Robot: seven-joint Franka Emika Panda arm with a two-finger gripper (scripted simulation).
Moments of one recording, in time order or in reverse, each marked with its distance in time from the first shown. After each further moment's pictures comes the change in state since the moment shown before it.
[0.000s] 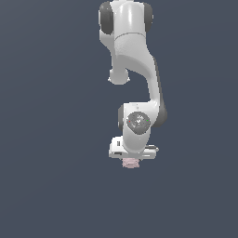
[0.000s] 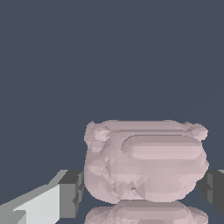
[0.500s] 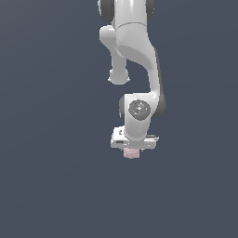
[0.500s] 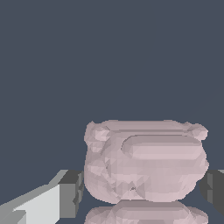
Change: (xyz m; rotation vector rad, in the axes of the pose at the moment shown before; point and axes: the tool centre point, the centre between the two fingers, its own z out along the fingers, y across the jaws) arm -0.043 -0.005 -0.008 0.000 0.000 0.000
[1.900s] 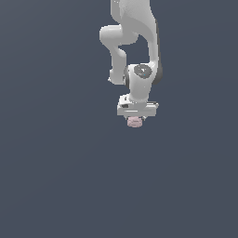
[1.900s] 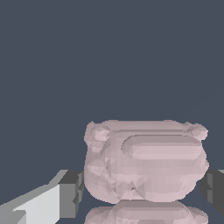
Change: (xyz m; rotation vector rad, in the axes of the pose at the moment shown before) arm -0.167 -0.019 -0.033 0.000 0.000 0.000
